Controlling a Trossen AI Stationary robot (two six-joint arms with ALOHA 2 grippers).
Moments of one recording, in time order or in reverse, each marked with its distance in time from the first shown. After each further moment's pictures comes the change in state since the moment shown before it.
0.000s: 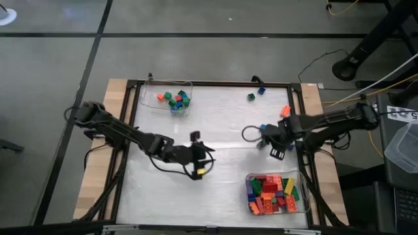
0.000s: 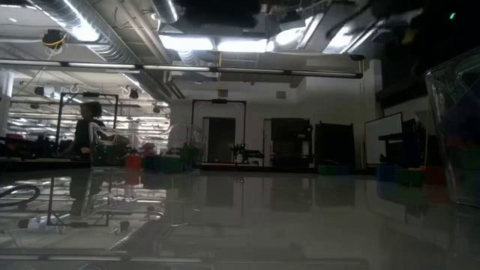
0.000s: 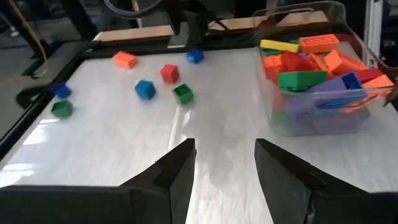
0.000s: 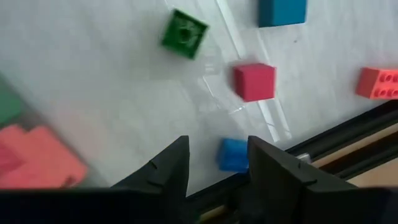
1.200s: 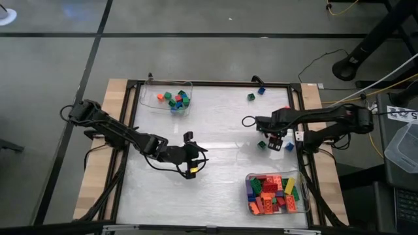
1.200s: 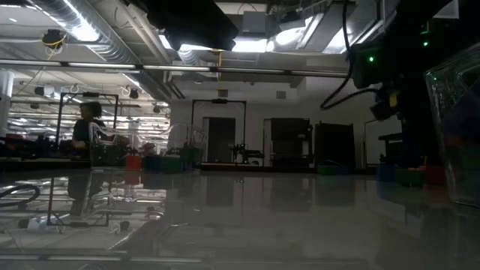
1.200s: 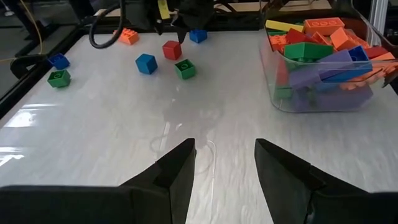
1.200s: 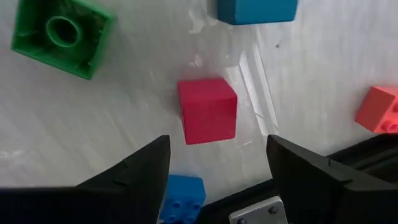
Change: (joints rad) left arm -0.002 -0.079 -0.174 0.068 -0.001 -0.076; right arm -0.350 0.098 -0.237 0.243 0.037 -0.392
